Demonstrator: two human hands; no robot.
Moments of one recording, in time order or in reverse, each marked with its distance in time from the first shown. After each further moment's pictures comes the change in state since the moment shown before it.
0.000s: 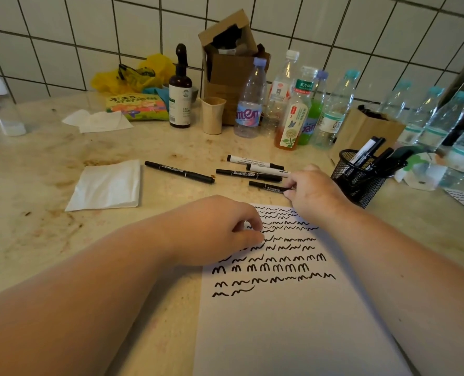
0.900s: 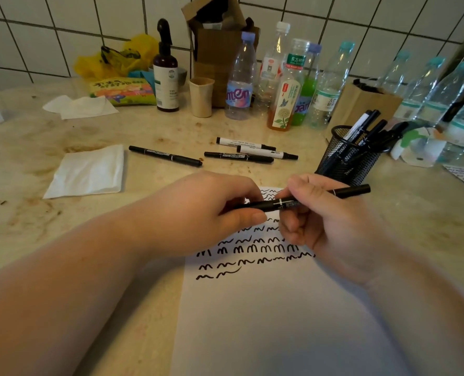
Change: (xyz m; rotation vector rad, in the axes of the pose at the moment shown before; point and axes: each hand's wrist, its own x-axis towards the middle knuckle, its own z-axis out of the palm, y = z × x) left_hand -0.013 0.018 -0.002 -0.054 0.132 0.126; right_hand -0.114 -0.003 -0.026 1.549 -0.294 -0.058
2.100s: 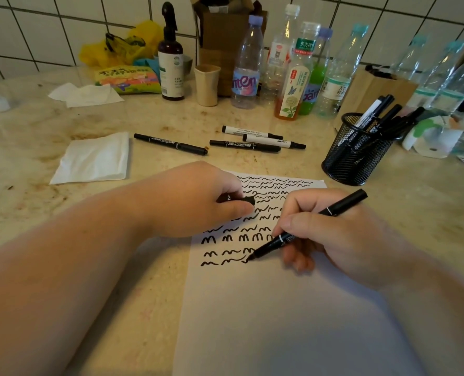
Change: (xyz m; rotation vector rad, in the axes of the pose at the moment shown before) left_hand 0.004 -0.017 0.001 0.182 -0.125 -0.092; right_hand -0.015 -0.002 0.004 -0.352 -0.173 0.098
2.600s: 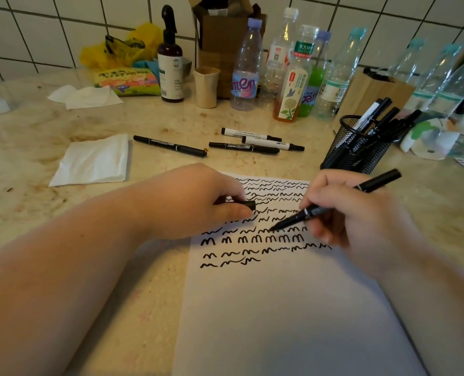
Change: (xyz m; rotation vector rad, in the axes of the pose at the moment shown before) left_hand -0.001 -0.002 -0.002 -0.036 -0.019 -0.019; right_hand 0.004 0.004 -0.016 0.007 0.298 -0.077
